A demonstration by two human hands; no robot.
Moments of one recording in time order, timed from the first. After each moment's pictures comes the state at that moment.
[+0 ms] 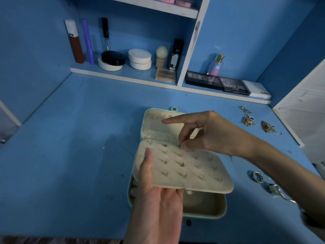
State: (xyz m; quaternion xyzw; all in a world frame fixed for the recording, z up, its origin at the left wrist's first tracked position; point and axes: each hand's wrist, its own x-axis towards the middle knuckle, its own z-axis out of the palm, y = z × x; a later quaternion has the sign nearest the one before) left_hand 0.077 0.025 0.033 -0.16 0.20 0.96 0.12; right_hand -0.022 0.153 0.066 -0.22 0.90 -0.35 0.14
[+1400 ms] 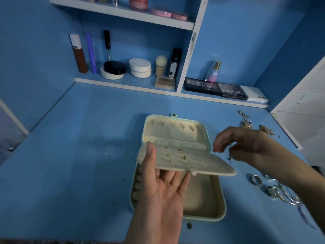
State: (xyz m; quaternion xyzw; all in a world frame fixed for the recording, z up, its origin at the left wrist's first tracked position) left_hand 0.071 0.020 0.014 -0.12 0.24 0.95 0.15; right_hand 0.017 0.222 0.065 -0.18 0.89 -0.41 0.08
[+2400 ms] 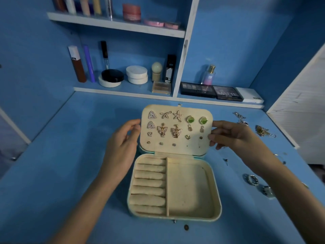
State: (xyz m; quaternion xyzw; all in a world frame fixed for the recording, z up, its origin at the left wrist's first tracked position) left_hand -0.020 -0.037 -0.001 0.01 0.76 0.64 -0.10; right_hand -0.008 0.218 0.041 -0.02 0.84 -0.55 0.00
